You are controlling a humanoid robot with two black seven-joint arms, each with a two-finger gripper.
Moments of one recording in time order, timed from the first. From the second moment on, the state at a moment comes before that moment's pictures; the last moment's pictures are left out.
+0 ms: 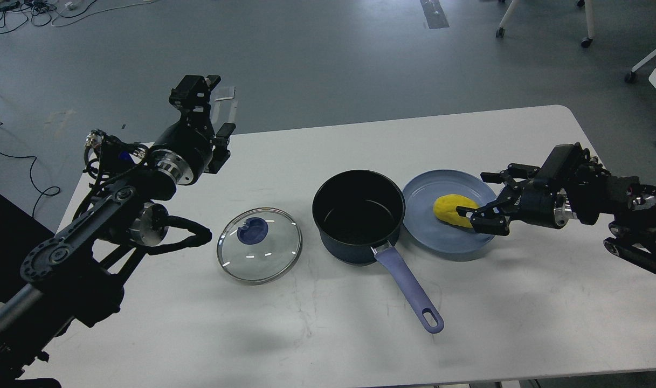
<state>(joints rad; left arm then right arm) -0.66 0.43 -0.81 -1.29 0.56 0.20 -0.01 0.82 -0.56 0.07 0.81 -1.90 -0.27 0.49</state>
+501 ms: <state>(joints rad) -0.62 0.43 -0.81 -1.29 0.66 0.20 -0.06 0.79 -0.46 0.06 0.72 -1.89 -0.27 0.49</state>
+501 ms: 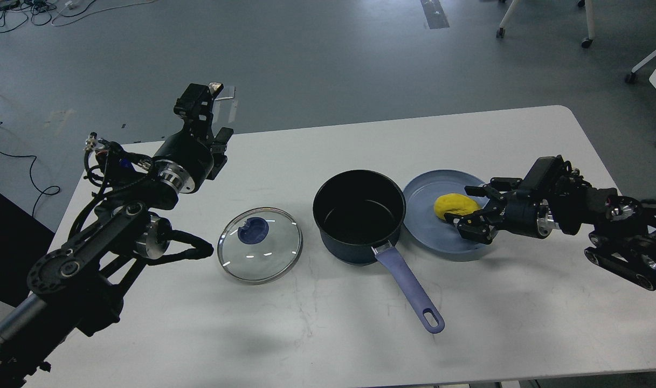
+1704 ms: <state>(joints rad) -0.61 0.44 -0.80 -1.30 0.67 0.21 -0.08 0.95 -0.40 -0.11 0.94 -1.65 -0.46 0.49</state>
